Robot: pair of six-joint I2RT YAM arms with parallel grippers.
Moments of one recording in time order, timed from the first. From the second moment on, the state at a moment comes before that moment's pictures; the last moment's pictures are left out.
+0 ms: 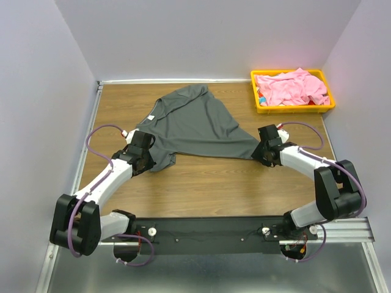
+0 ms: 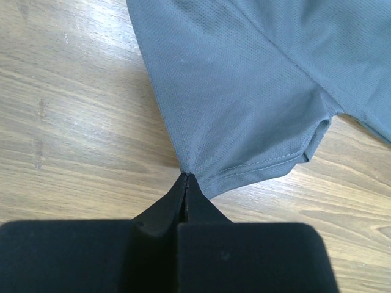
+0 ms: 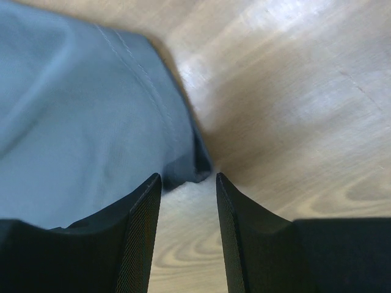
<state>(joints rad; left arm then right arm) -0.31 1.19 0.67 -0.51 -0.21 -0.68 0.30 1.46 0.72 -0.29 0.24 0.83</state>
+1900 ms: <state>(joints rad) 0.02 1.35 2.02 -0.42 -0.29 -0.29 0.27 1.54 1.95 -0.52 0.33 0.35</state>
